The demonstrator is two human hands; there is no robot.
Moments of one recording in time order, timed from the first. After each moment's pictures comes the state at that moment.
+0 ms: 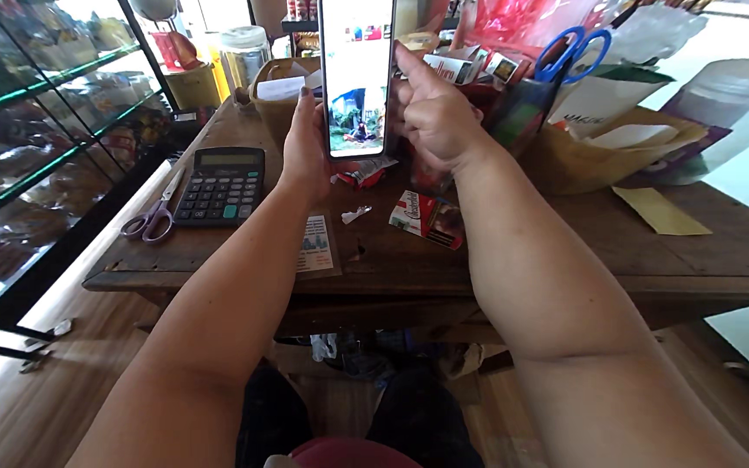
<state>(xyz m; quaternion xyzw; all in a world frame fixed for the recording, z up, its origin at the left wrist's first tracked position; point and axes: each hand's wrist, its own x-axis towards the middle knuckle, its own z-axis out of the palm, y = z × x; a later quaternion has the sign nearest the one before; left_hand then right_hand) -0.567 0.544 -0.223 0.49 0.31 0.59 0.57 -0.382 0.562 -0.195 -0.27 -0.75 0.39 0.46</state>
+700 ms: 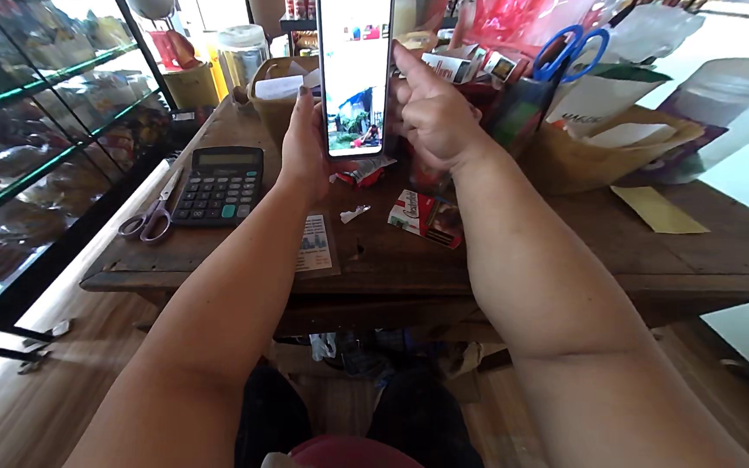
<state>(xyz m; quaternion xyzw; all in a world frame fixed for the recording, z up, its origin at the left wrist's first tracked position) -0.567 0.545 -0.225 0.49 0.30 0.59 0.56 -0.382 0.562 -0.195 -0.26 -0.75 0.39 0.46</state>
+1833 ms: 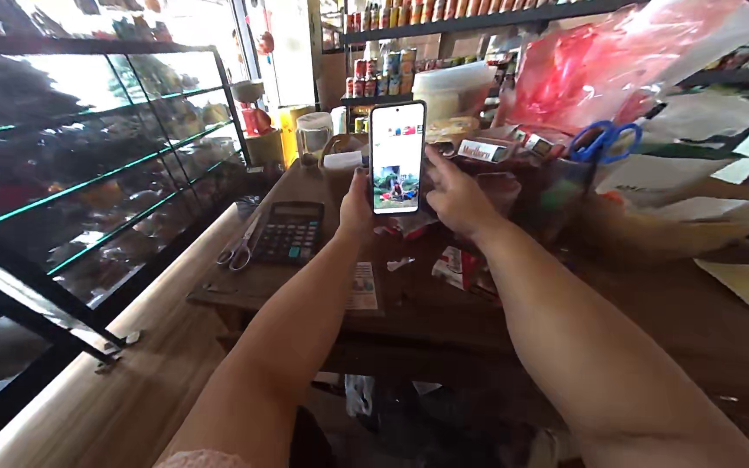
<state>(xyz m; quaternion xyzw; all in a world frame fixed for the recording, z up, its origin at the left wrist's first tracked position) -0.565 0.544 -0.225 0.44 0.35 0.62 0.55 -0.393 0.556 -0.206 -0.41 -0.77 0.23 0.42</state>
